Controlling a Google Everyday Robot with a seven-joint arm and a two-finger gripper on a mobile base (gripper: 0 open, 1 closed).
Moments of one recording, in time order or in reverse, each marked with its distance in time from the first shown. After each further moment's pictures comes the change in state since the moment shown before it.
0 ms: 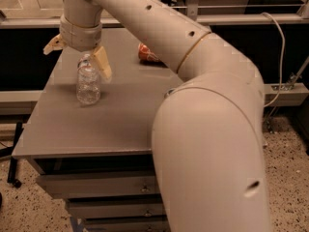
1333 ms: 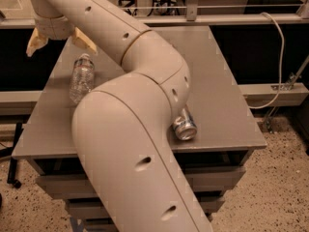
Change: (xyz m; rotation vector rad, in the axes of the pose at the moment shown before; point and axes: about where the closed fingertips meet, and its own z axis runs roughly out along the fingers) arm 0.040 -0.070 0.020 -0.159 0.156 -0.512
